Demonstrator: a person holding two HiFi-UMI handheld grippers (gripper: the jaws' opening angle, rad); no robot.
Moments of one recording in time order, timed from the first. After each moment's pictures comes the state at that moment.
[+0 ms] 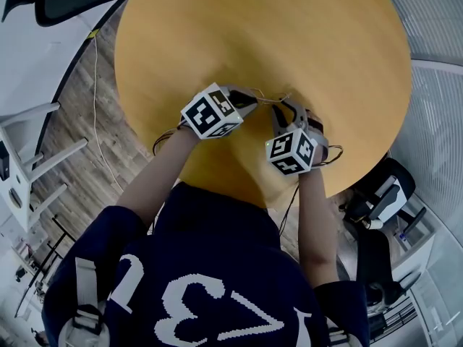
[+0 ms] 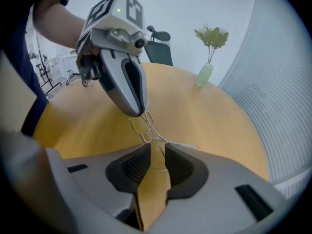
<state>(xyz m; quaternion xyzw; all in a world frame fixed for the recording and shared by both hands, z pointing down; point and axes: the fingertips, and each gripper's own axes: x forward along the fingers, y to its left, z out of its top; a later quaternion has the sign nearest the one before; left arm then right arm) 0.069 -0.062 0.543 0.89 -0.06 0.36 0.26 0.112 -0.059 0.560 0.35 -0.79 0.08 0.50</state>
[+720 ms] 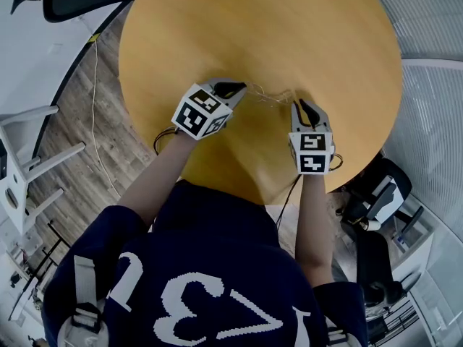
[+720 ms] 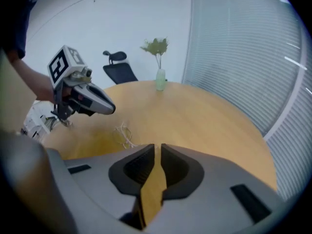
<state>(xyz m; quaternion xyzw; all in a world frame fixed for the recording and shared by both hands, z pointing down) 0.040 -0.095 0.516 0.90 -0.21 0.28 0.24 0.169 -0.060 0.518 0.51 -0.75 0.19 0.36</state>
